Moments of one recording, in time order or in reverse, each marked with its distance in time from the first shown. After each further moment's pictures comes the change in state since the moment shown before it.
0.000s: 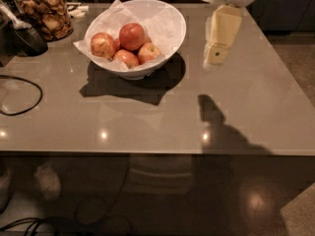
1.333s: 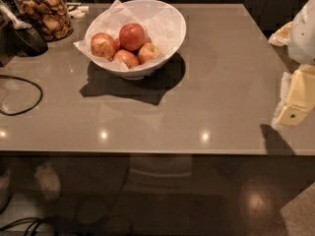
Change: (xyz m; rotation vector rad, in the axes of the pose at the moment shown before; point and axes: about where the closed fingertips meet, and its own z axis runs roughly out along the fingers) arm 0.118 0.097 -0.011 -0.003 0.045 0.169
